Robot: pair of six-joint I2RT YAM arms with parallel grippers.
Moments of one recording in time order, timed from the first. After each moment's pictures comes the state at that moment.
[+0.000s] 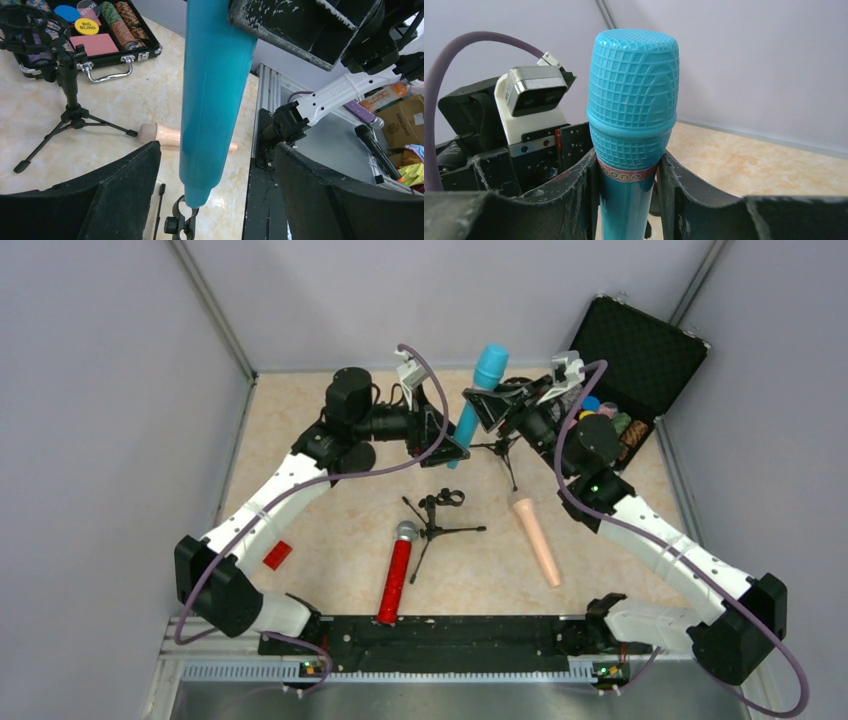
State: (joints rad) left arm -0.52 1.40 1.31 -0.06 0.90 -0.31; right arm 0.63 1.11 0.97 0.47 -0.08 0.42
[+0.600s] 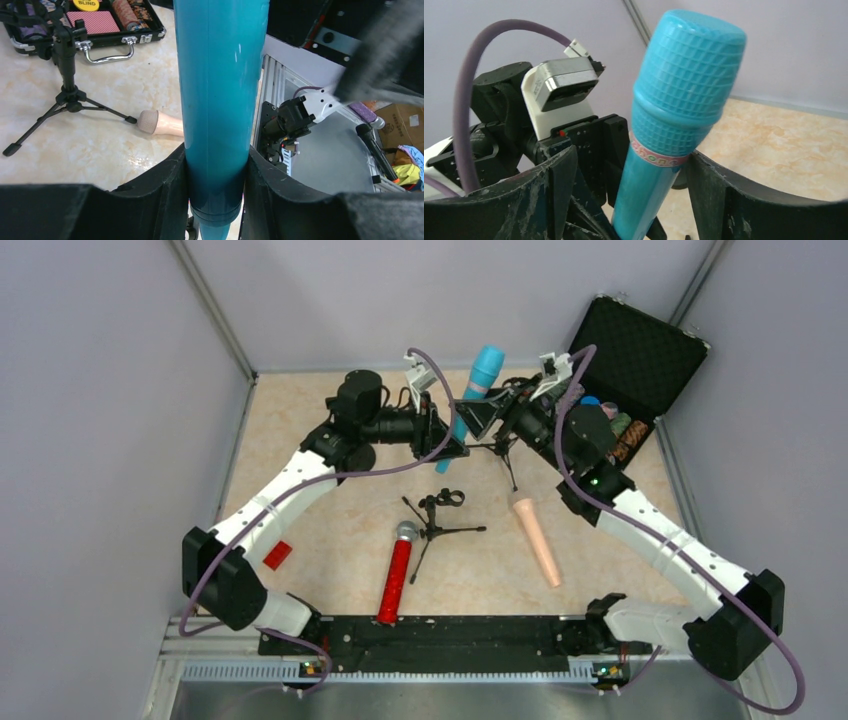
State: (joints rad) left arm -0.54 1.44 1.31 -0.10 0.87 -0.30; right arm 0.62 1.15 1.01 0.39 -0.16 0.54
